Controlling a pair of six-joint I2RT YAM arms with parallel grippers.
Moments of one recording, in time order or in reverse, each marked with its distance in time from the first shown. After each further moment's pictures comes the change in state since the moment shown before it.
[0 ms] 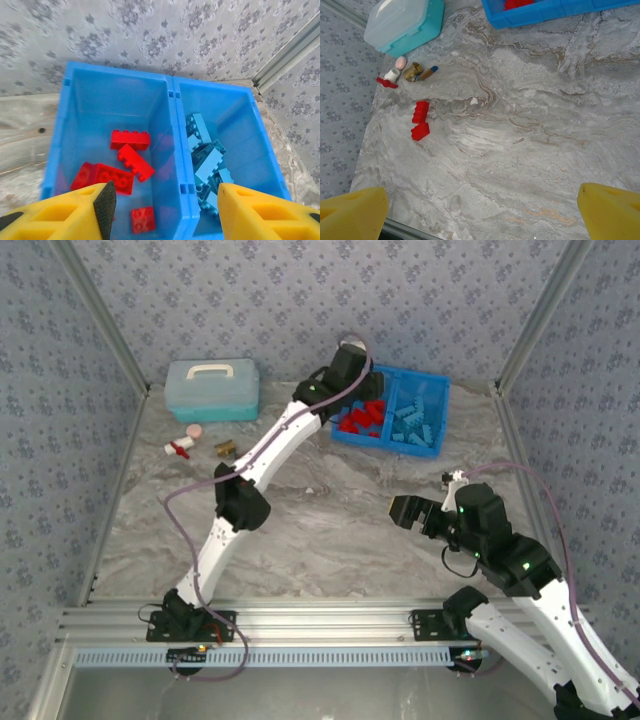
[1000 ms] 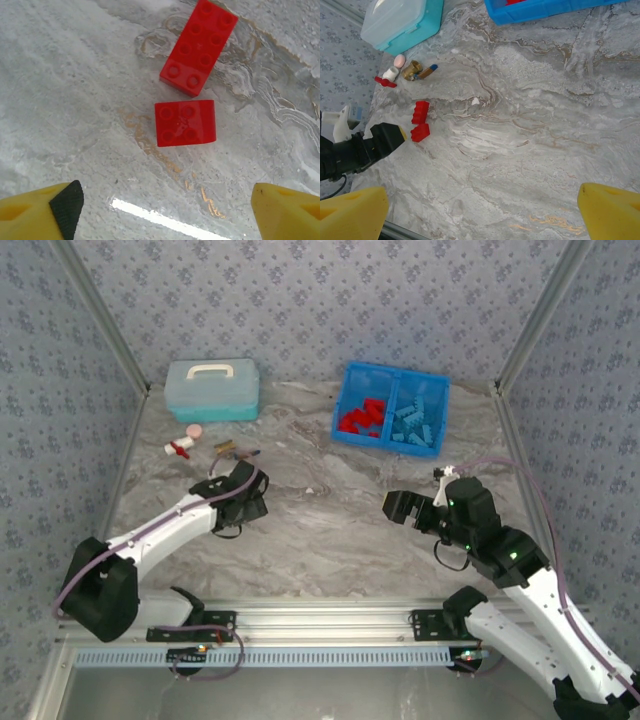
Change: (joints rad) left arm 0.160 -1.139 -1.883 0.034 -0.150 -0.421; right arm 0.002 0.057 -0.027 0.072 -0.013 0.011
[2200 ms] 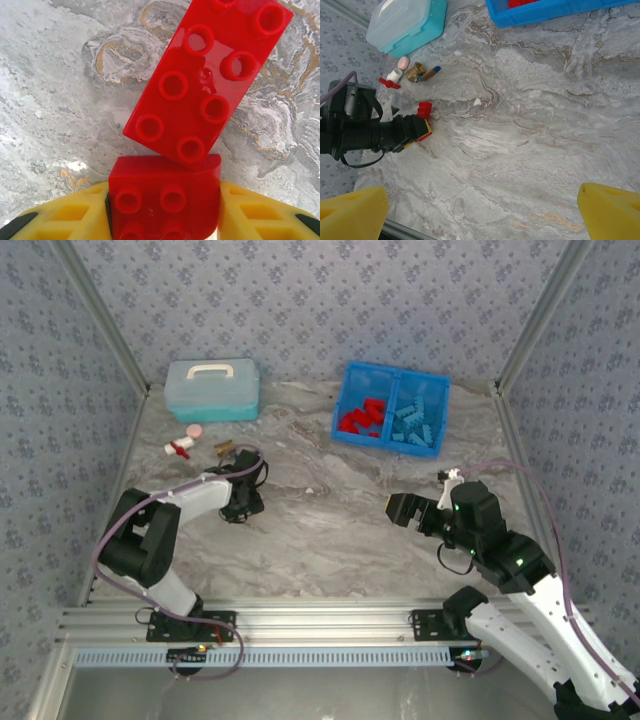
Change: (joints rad) left arm 0.124 0.320 0.070 0.145 0.137 0.082; right arm 0.000 -0.039 0.000 -0.020 0.001 0.000
